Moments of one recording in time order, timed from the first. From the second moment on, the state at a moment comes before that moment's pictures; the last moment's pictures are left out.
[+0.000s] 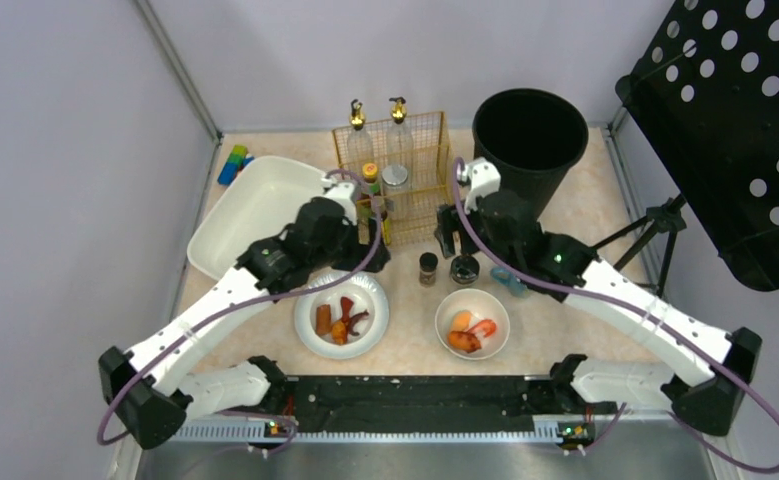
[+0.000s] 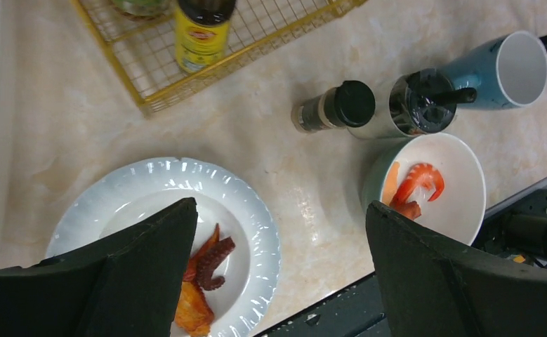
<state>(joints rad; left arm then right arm) -0.68 1.03 1.02 -0.61 -0.05 -0.50 0.86 1.14 1.14 -0.44 0.31 0.21</state>
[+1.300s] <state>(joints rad) -0.83 1.72 1.38 -0.64 -0.06 -0.58 0.81 1.14 0.83 -0.41 0.36 0.37</state>
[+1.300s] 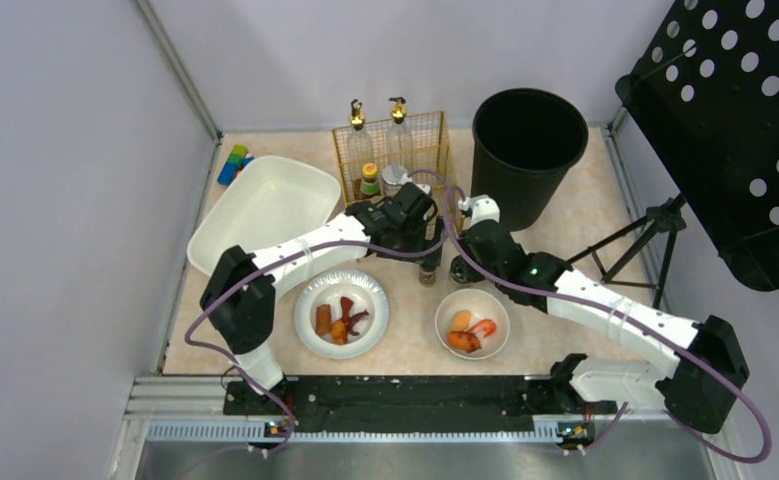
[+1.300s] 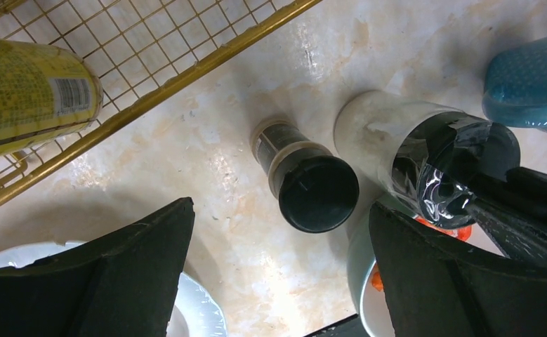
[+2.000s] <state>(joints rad) -0.83 1.82 1.46 -0.64 -0.02 -0.57 0.81 1.09 0.81 -0.42 0.37 0.36</state>
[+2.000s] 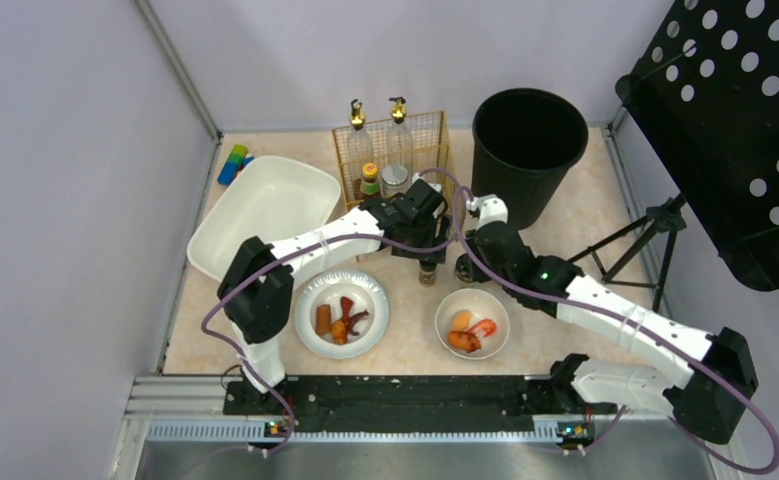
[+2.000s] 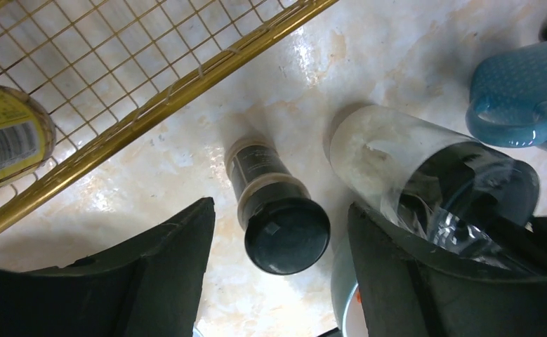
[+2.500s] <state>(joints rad) -0.84 1.87 1.52 -0.66 -0.03 -0.55 0.81 1.04 1.05 -0.52 0.43 0.27</state>
